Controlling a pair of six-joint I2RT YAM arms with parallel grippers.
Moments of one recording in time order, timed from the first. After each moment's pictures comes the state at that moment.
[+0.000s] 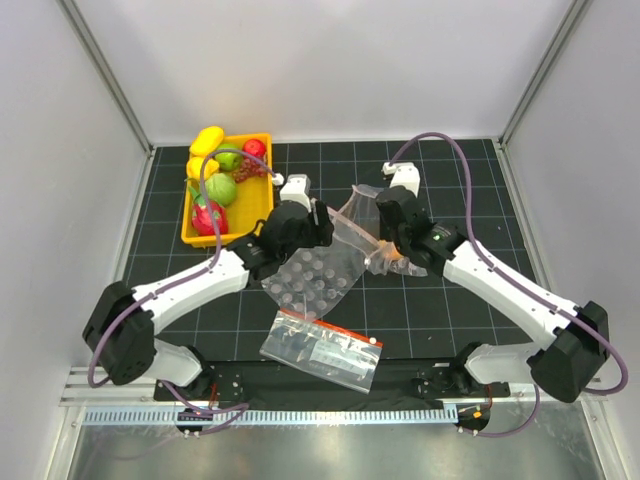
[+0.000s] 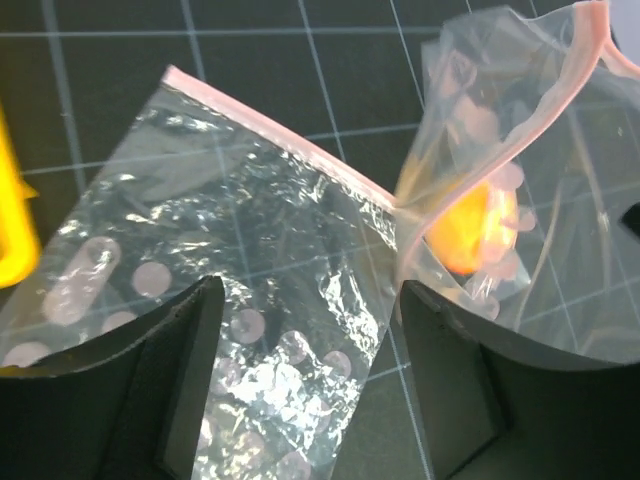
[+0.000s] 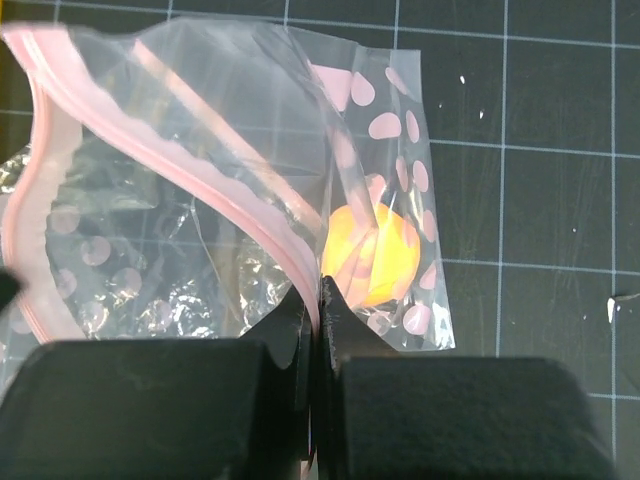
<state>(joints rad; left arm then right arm) -0.80 1.42 1.00 -0.05 -0.31 -0.54 0.69 1.26 1.11 -0.51 0.54 0.36</state>
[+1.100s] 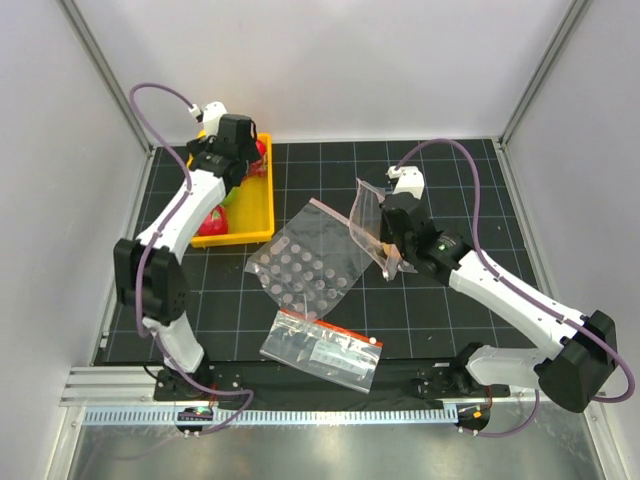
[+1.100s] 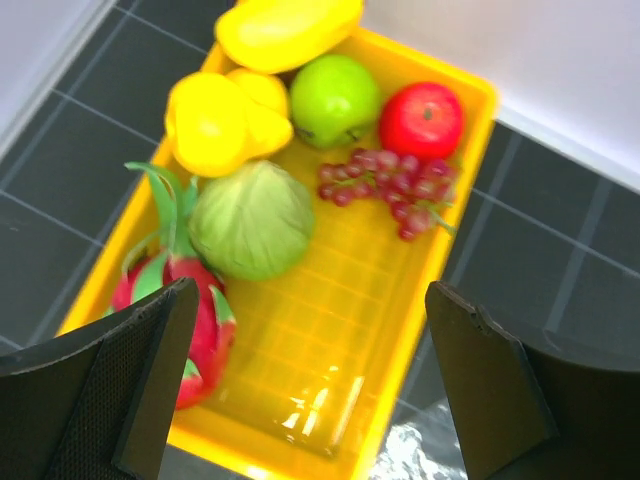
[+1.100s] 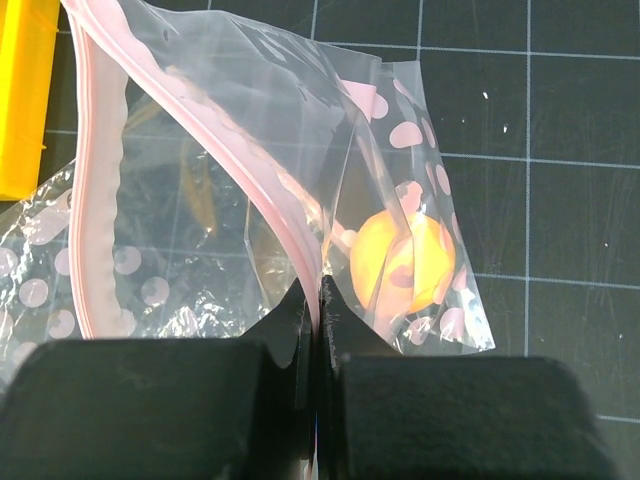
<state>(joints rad) -0.32 1.71 1.56 -0.44 -0.63 -0.52 0.70 1.20 1.03 -0.40 0.52 0.37</state>
